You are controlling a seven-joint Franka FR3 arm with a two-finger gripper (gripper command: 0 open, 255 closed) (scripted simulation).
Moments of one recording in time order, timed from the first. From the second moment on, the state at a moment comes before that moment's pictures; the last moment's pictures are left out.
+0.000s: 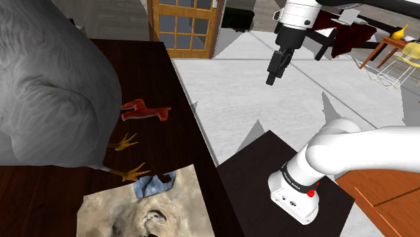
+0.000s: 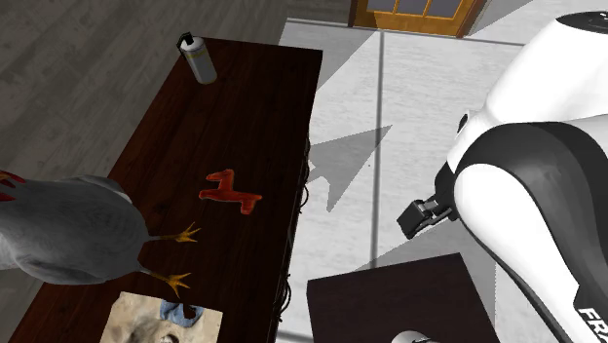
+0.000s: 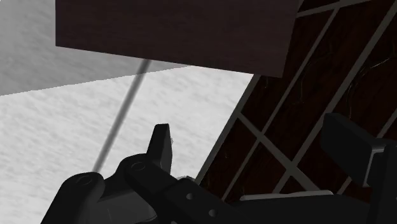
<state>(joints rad) 0.02 -0.82 0.03 -2.39 0.08 1.44 -0.16</state>
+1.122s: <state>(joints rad) 0.09 -0.46 0.32 -2.23 0.19 1.74 0.09</state>
